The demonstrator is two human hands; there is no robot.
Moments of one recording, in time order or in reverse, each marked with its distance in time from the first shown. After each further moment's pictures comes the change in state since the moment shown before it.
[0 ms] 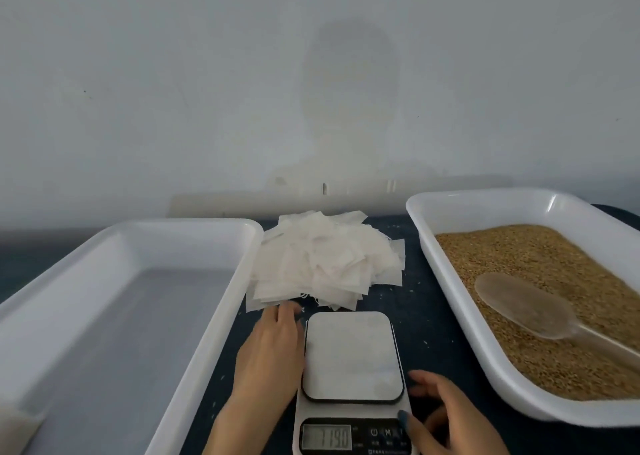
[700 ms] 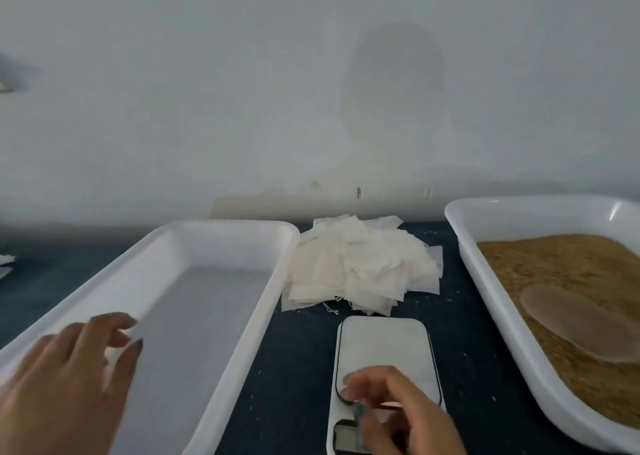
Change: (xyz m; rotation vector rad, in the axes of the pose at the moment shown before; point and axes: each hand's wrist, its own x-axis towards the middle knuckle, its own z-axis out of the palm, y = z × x) left_hand -0.093 -0.111 -0.136 -0.015 0.572 -0.168; right_hand -0.031 -0.072 0.050 0.228 -0.009 -0.273
